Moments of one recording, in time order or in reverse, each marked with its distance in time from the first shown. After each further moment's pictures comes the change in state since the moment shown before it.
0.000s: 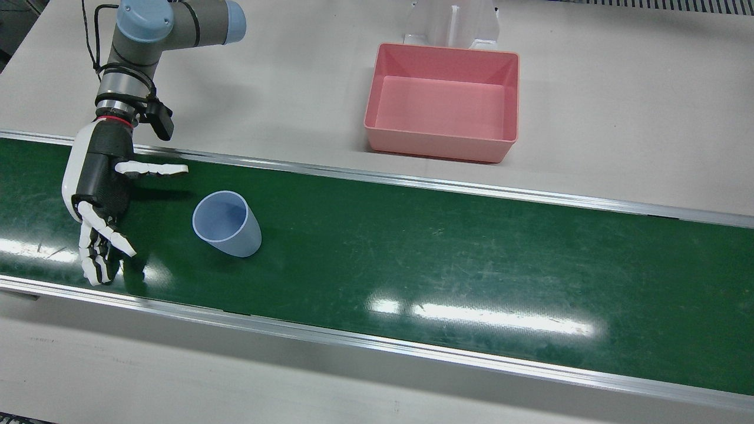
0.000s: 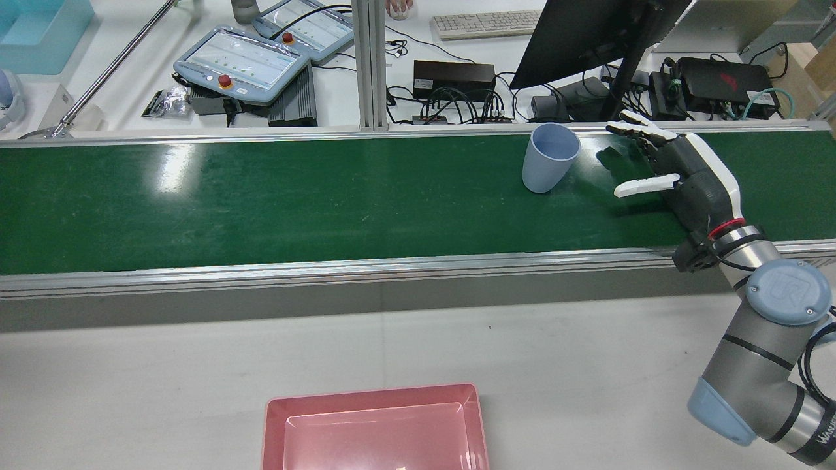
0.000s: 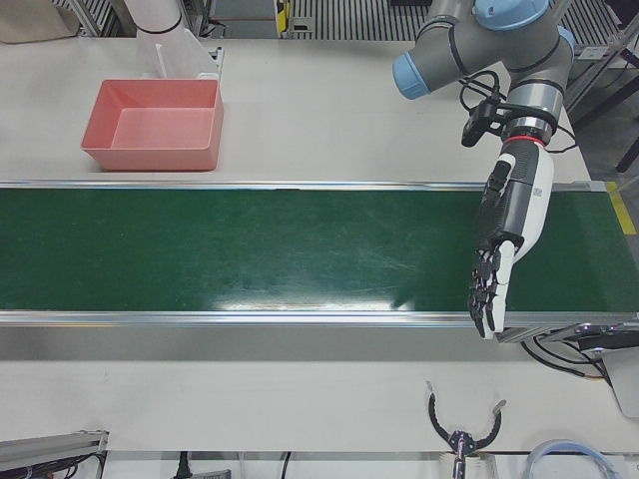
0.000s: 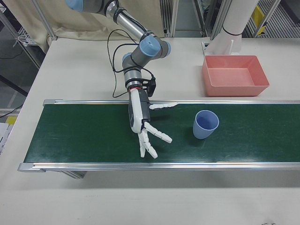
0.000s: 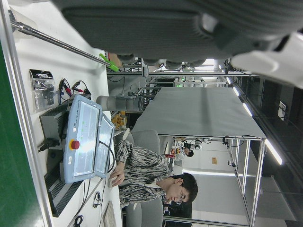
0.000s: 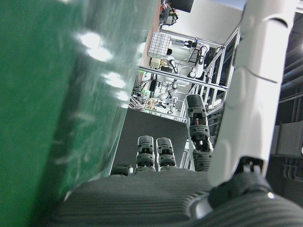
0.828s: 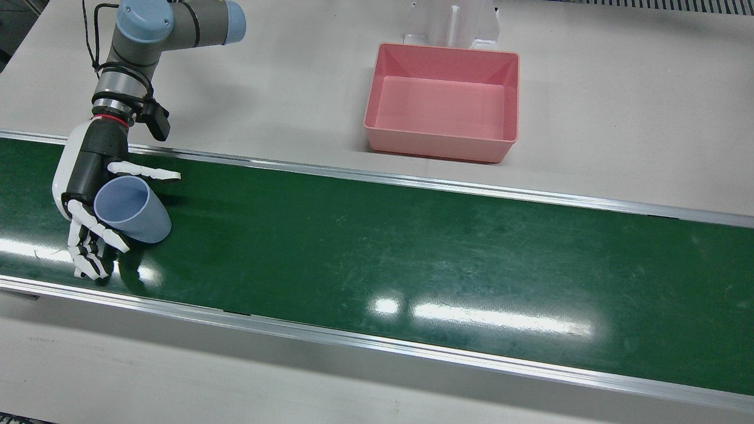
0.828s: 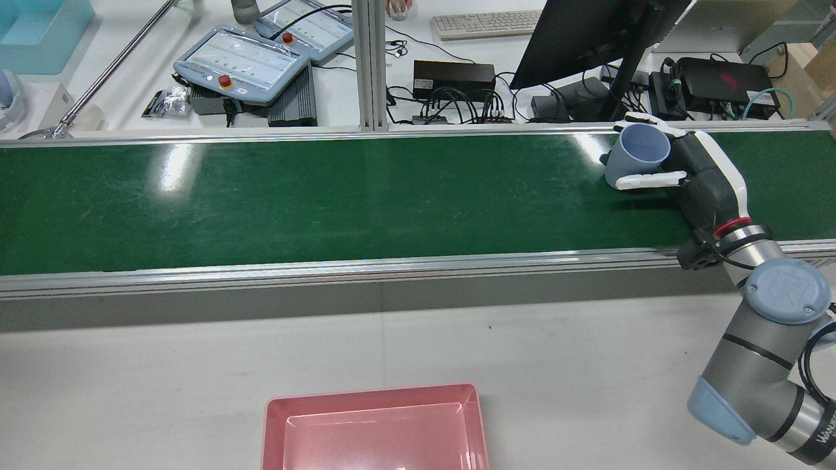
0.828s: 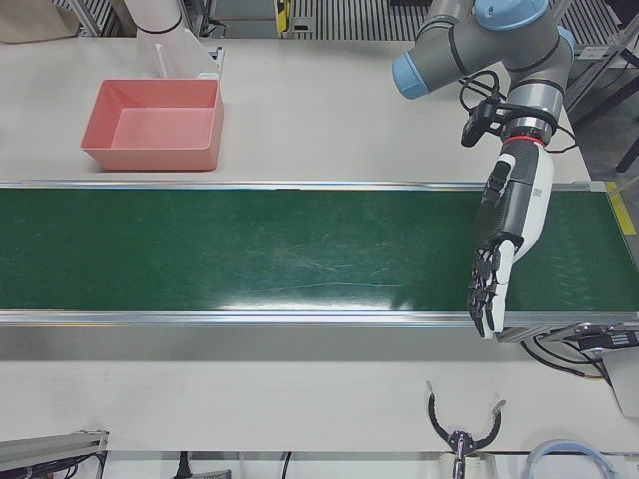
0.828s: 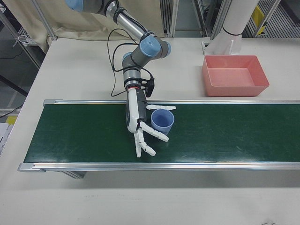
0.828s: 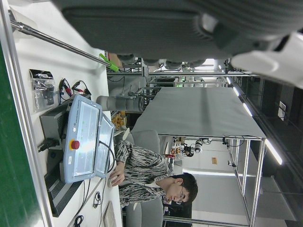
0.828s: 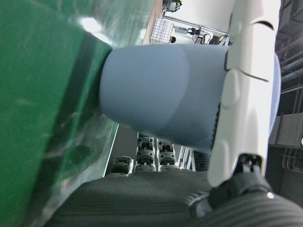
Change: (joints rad) left arm 0.000 0.000 0.000 0.000 0.000 0.000; right arm 0.001 0.002 0.000 -0.034 0.043 -0.001
